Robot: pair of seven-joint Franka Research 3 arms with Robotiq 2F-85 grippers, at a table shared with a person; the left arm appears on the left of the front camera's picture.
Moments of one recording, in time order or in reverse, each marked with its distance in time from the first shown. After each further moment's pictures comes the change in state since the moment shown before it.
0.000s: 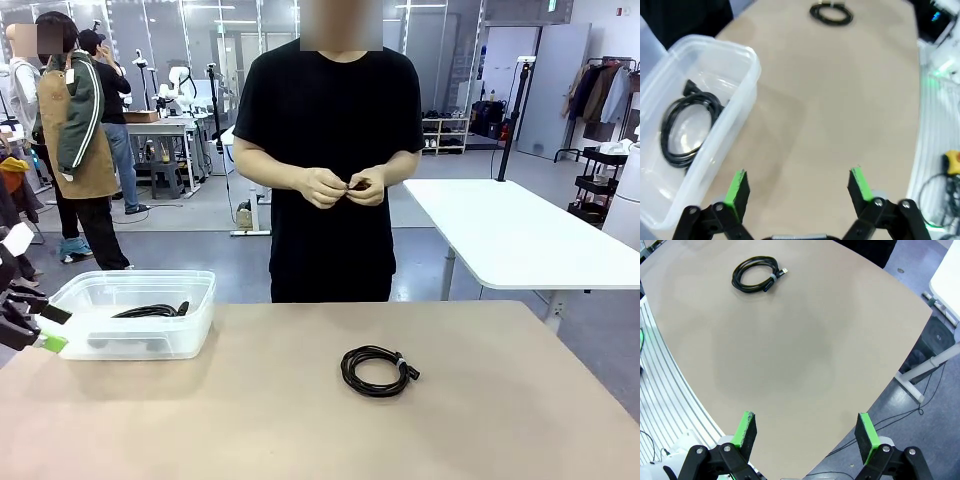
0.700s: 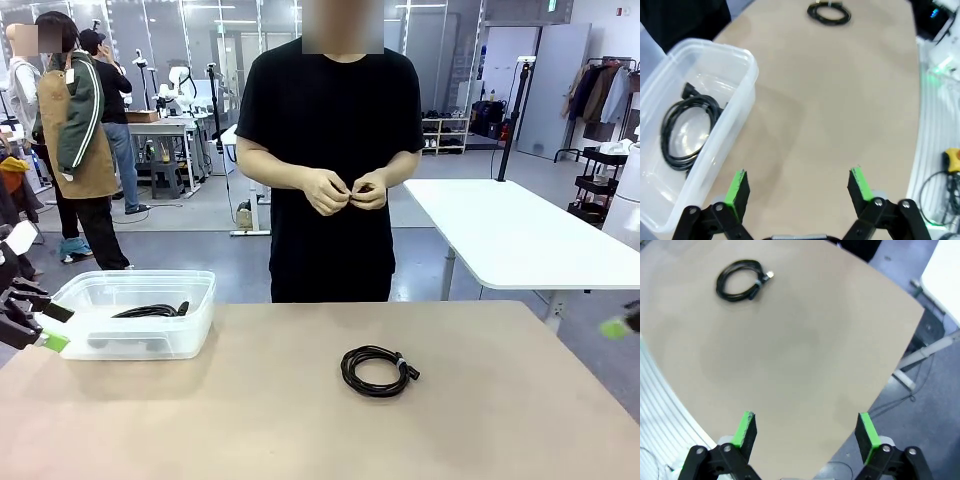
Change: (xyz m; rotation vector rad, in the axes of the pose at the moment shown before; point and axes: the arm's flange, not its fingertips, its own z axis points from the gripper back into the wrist) left arm 0.005 -0.002 0.000 -0.002 0.009 -0.017; right arm 0.066 0.020 -0.031 -0.102 0.091 -0.047
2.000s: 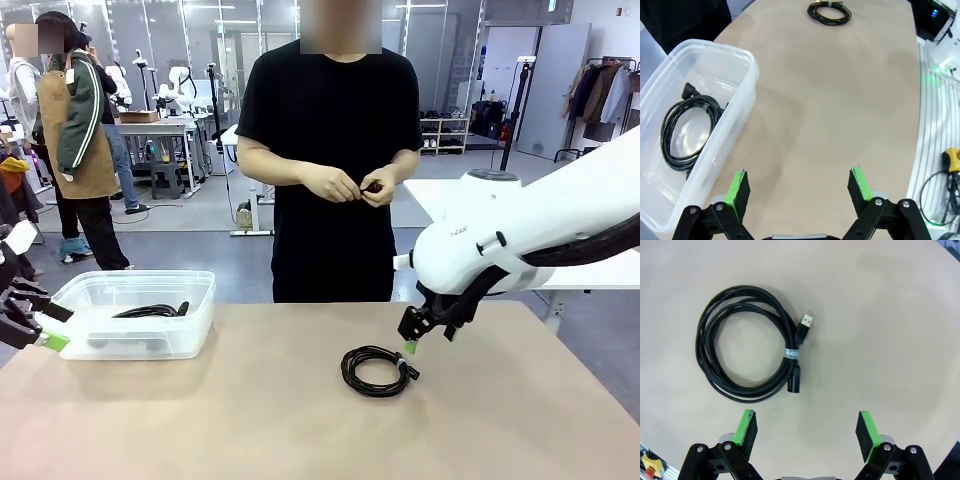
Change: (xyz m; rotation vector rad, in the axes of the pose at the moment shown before) left arm 0.001 0.000 0.001 0.001 0.000 -0.002; right arm 0.177 0.123 -0.246 -0.078 0.386 -0.249
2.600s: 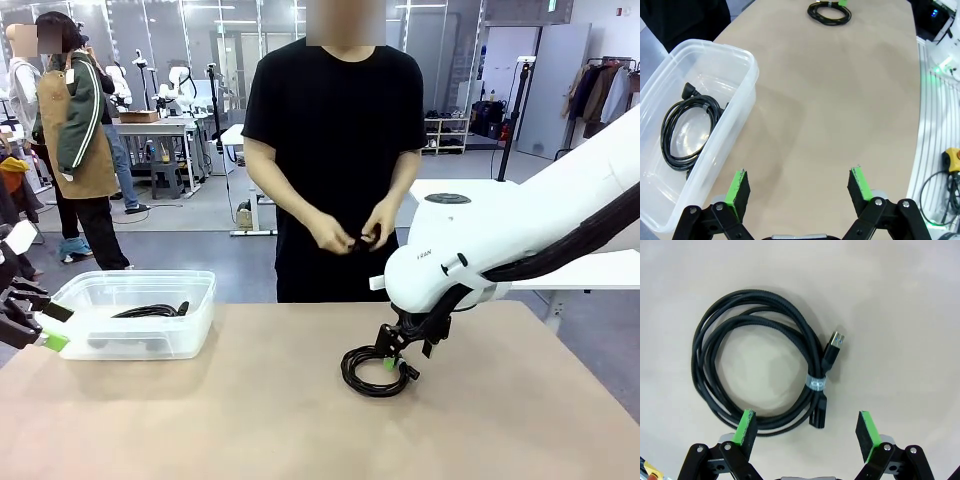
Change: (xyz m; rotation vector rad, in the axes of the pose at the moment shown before) left arm 0.000 0.000 0.000 0.000 0.000 0.000; right arm 0.022 0.023 -0.052 -0.005 0.076 0.002
